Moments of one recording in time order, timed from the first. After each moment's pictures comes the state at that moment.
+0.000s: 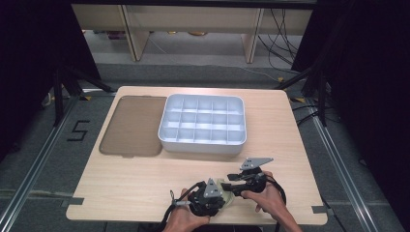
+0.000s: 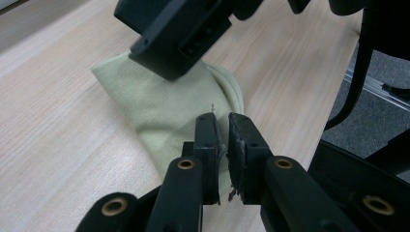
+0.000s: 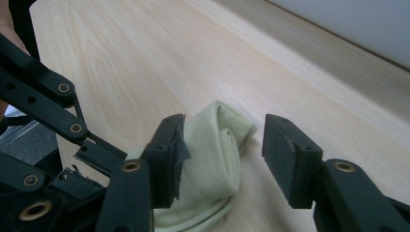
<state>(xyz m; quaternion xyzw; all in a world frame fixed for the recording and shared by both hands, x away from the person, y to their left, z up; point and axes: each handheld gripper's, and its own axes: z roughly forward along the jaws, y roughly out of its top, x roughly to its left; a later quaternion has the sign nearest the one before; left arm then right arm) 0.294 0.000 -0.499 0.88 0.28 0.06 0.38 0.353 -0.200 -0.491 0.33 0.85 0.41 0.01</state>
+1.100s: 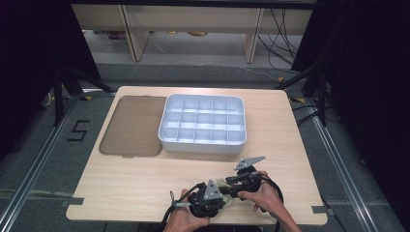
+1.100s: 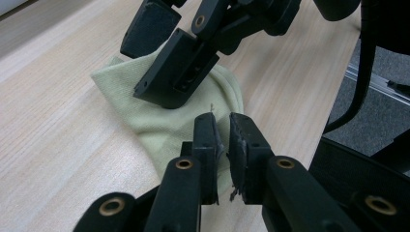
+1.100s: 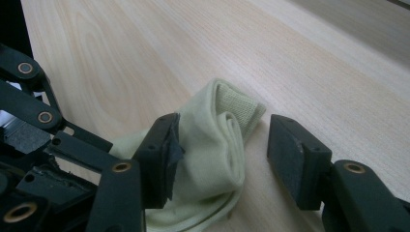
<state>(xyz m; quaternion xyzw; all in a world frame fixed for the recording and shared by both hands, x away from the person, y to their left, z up) 0.291 0.000 -0.500 0.88 0.27 0.06 0.39 0.360 -0.191 -0.503 0.34 0.86 0.37 -0.03</state>
